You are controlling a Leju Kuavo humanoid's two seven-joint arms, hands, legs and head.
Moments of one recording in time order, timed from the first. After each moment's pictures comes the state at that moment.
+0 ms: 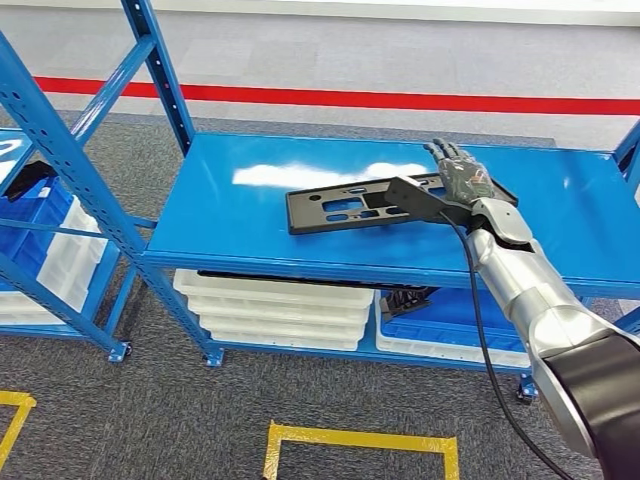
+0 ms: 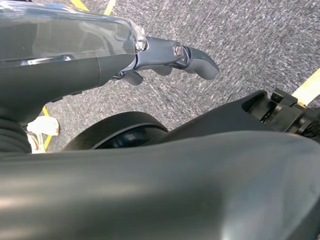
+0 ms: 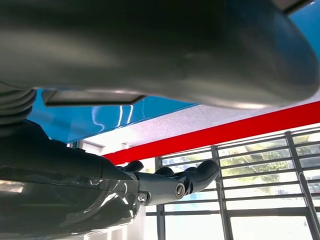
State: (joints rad) left arm -0.13 -0.25 0.41 -0.20 -1.50 0.14 -0.03; right arm -1.03 -0.17 0.48 -0.45 1.08 -0.23 -0.17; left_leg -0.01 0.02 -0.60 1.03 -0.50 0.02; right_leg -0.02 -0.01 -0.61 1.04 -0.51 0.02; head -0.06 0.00
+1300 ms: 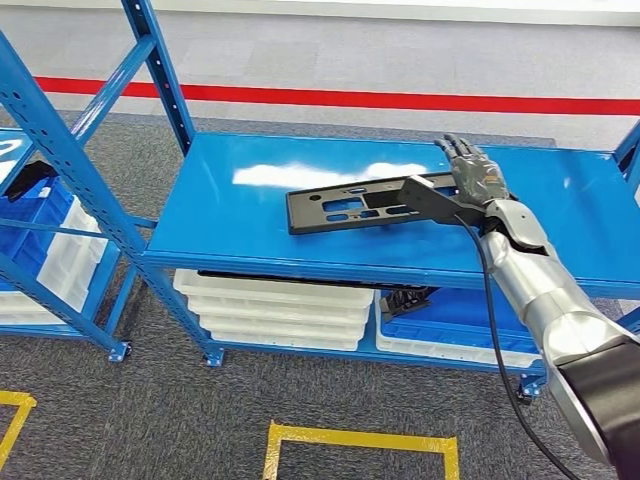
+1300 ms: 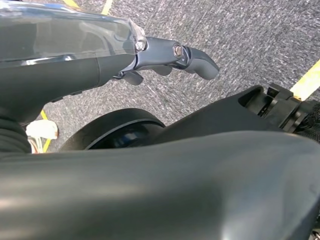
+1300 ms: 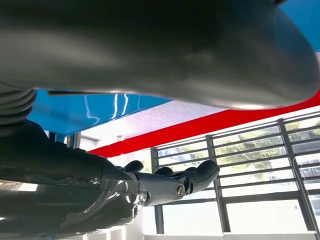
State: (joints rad) left arm -0.13 -0.25 0.39 -0.20 -1.51 0.13 -0.04; right arm -1.01 -0.23 0.53 -0.51 1.01 -0.27 -0.20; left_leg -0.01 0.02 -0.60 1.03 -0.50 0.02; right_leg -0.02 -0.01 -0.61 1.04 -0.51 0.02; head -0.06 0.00
